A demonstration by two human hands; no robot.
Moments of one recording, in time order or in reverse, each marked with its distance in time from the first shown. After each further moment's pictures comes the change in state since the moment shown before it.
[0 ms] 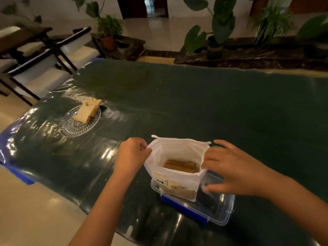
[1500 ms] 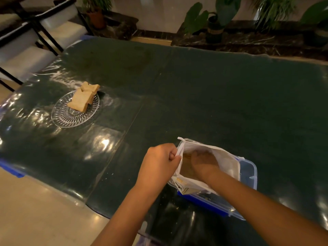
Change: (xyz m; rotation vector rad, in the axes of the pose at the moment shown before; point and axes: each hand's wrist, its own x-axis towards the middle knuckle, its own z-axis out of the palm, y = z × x) left_hand -0.015 -0.021 0.007 -0.168 -0.184 0.216; right_hand 0.147 -0.033 0.131 0.293 -0.251 0.885
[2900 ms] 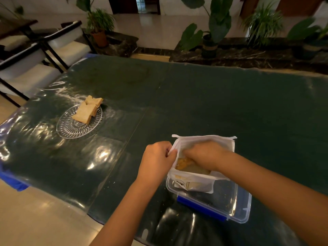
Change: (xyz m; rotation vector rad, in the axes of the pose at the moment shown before) left_hand 0.013 0.003 -0.008 0.025 0.114 0.071; right_hand -0.053 0.000 -0.095 -0.314 0.047 -0.556
